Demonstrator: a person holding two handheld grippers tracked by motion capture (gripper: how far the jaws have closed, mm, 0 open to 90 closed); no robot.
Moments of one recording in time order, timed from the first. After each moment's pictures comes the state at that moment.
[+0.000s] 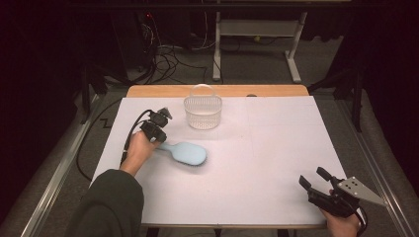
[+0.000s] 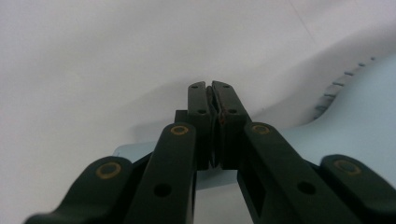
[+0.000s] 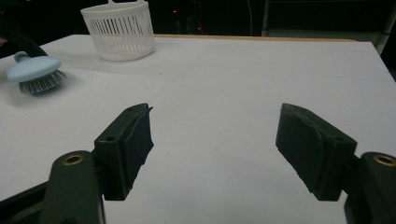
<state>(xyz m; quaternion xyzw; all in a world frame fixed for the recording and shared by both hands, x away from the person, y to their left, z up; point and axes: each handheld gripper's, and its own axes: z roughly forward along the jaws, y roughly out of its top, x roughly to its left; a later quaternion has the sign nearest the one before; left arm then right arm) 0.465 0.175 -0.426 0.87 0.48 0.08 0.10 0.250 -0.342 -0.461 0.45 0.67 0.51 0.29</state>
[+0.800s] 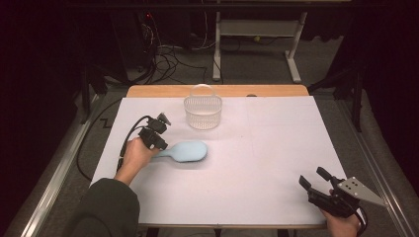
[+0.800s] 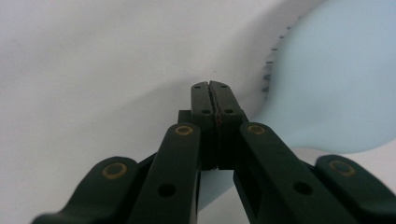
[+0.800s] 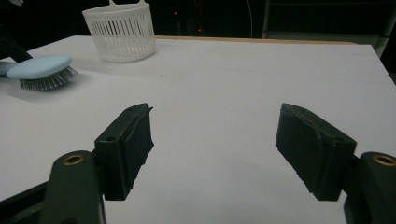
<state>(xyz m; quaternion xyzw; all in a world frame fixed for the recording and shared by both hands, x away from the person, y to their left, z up) 0.444 0.179 -0.425 0.87 0.47 0.03 0.13 0.250 -0.342 -0.460 0.45 0.67 0.52 0.30</state>
